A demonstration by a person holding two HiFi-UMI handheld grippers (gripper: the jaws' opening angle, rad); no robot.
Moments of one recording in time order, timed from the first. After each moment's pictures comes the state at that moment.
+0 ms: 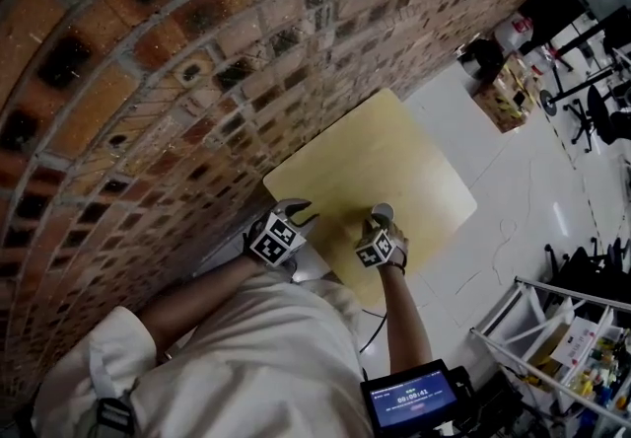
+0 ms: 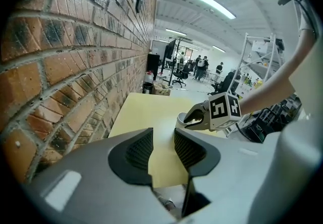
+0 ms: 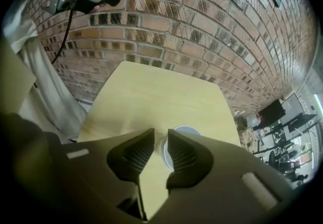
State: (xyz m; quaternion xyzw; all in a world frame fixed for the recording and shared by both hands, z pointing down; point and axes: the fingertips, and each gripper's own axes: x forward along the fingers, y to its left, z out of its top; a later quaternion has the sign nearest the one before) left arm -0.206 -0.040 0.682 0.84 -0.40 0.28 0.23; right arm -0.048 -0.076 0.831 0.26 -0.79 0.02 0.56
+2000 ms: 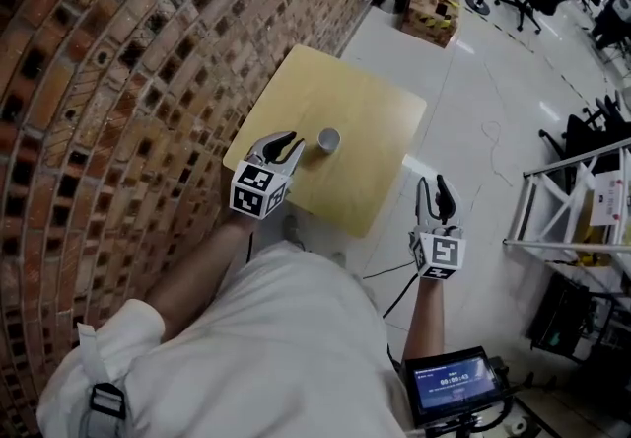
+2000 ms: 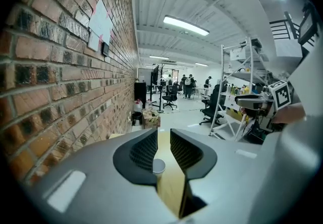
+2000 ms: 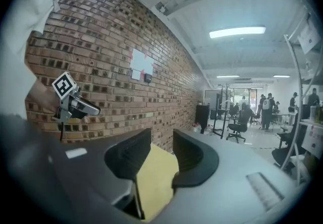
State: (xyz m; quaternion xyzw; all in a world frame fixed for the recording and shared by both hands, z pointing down) left arm -0.072 -0.022 0.525 0.90 -0.39 0.18 0.11; right arm 0.196 0.076 0.500 0.64 -0.77 0.03 0.09
